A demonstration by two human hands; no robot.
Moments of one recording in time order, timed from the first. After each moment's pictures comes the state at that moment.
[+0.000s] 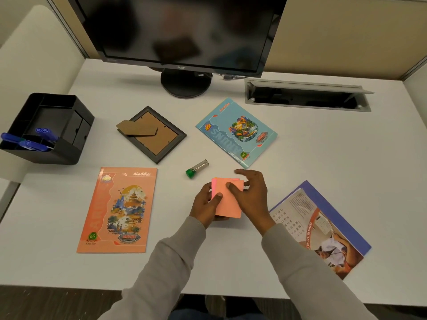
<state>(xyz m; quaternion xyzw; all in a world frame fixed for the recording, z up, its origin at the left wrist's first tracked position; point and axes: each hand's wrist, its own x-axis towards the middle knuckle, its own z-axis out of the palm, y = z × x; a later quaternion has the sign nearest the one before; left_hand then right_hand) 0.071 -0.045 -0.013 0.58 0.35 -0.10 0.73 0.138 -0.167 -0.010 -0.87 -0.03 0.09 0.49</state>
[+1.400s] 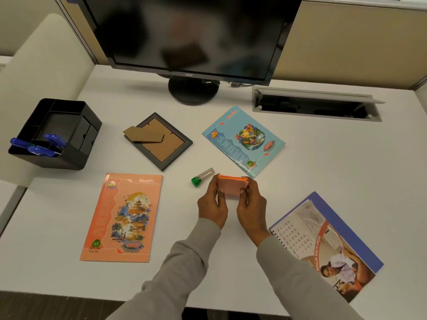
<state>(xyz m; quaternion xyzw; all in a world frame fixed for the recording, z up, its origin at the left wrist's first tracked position) 0.092 -0.050 -0.026 0.81 0.29 0.08 0.50 0.132 -0.154 -0.040 -0.87 -0.07 0.04 0.49</state>
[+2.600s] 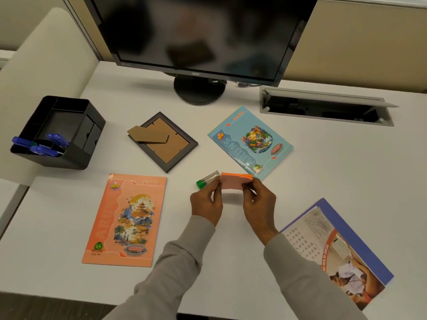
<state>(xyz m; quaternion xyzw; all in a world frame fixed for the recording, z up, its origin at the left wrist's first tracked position) 0.100 -0.015 -0.025 0.83 0.25 0.19 0.46 0.152 -0.142 -0.022 -0.87 -0.08 0.03 0.49</state>
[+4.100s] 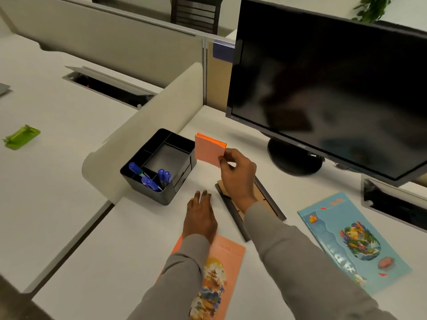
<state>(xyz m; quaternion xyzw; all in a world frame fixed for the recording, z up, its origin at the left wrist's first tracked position) 0.099 0.251 -0.057 0.85 0.42 0.08 0.30 0.217 0.230 0.040 -0.78 -0.32 0.04 0.54</state>
